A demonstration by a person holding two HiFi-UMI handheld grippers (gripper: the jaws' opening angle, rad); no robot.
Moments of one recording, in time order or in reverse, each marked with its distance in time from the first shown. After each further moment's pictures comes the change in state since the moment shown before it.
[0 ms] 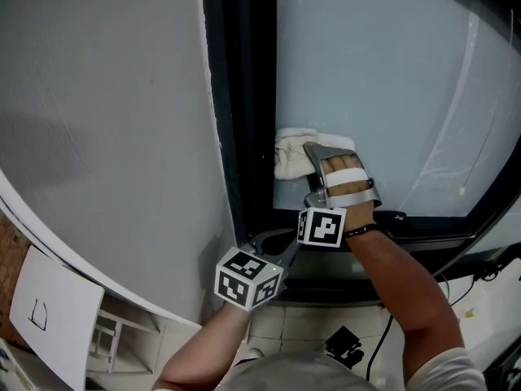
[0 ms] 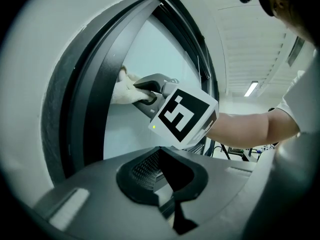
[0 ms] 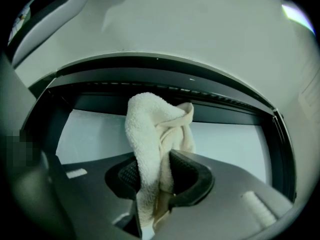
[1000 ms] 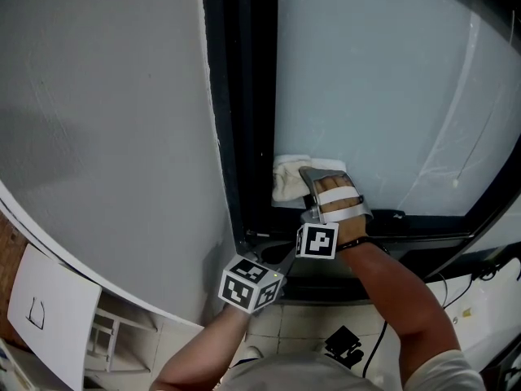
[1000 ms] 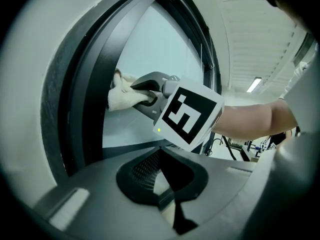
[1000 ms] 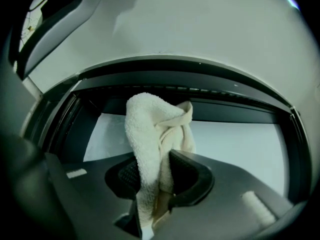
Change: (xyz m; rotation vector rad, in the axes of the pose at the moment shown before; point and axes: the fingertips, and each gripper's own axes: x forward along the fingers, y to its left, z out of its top) left arm 0.006 0.005 -0.055 -0.031 0.108 0.008; right arm -0.013 0.076 0.005 -0.014 -0.014 0.161
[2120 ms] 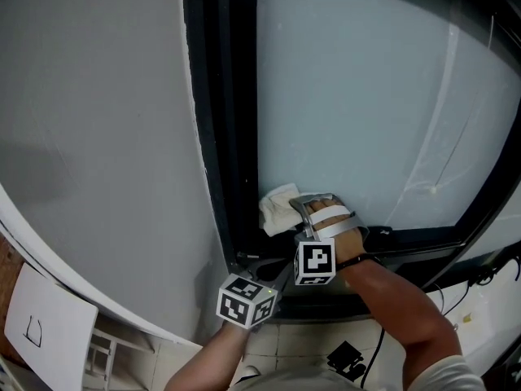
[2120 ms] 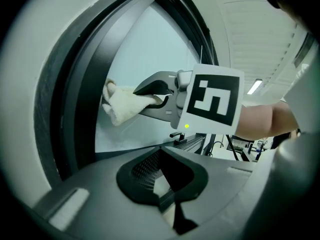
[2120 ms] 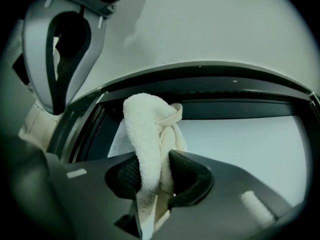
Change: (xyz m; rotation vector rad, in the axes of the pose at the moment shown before) left arm 0.010 -0.008 0.011 -0.006 -0.027 -0.003; right arm -0.024 0.008 -0.003 0.009 -0.059 0.228
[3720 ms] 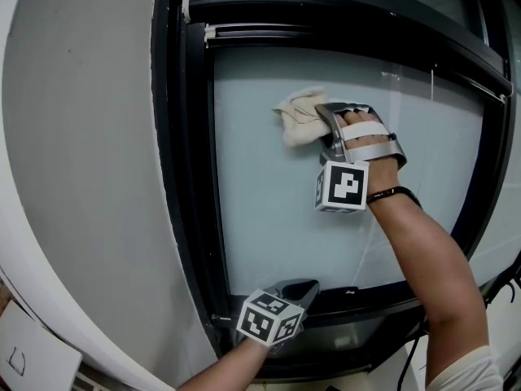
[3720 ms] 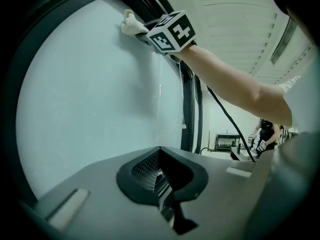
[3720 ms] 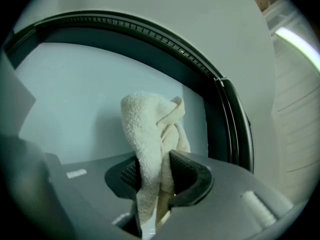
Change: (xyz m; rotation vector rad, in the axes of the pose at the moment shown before) left arm 0.079 -0.116 0.137 0.156 -0.080 -0.178; right arm -0.124 -0.381 -0.158 -0.161 0.252 -0.705
